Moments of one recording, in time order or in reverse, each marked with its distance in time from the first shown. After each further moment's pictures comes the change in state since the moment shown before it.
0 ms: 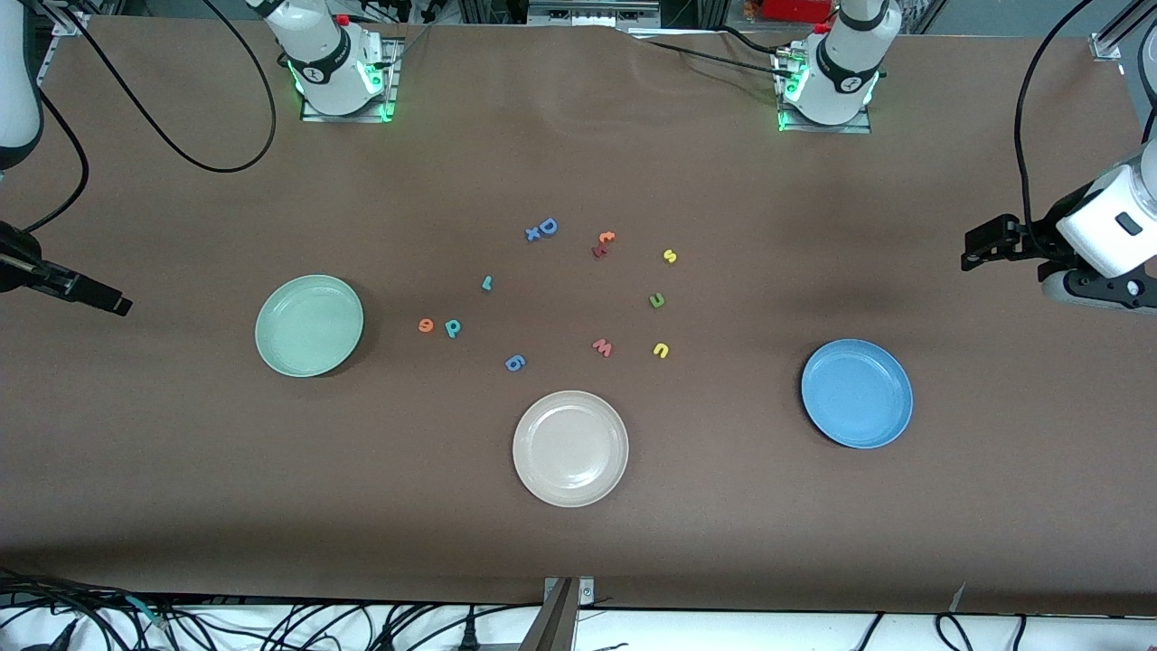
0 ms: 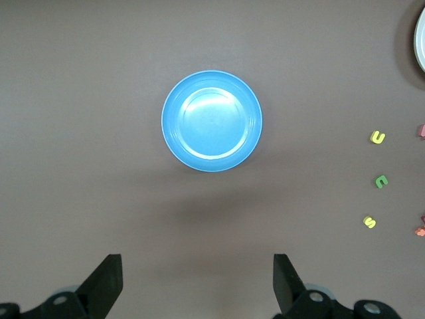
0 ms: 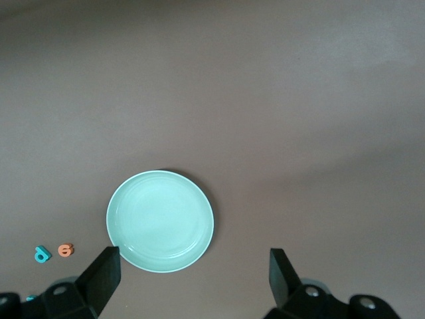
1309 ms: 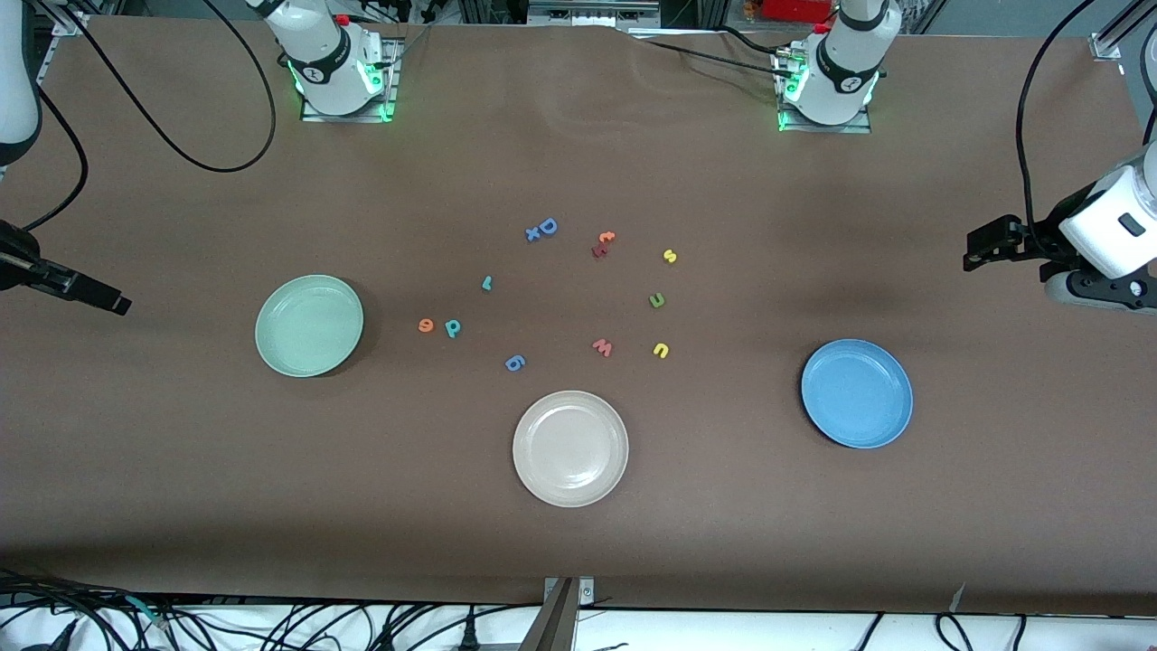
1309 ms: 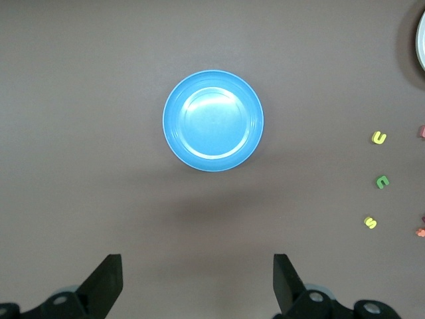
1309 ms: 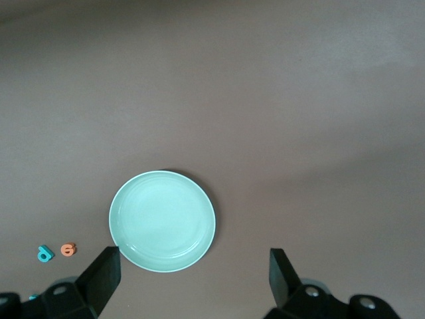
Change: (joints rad) left arm 0.002 0.001 0.002 0.000 0.000 0.000 0.000; right arm 0.000 -0.004 0.002 0.002 0.003 -0.002 0.000
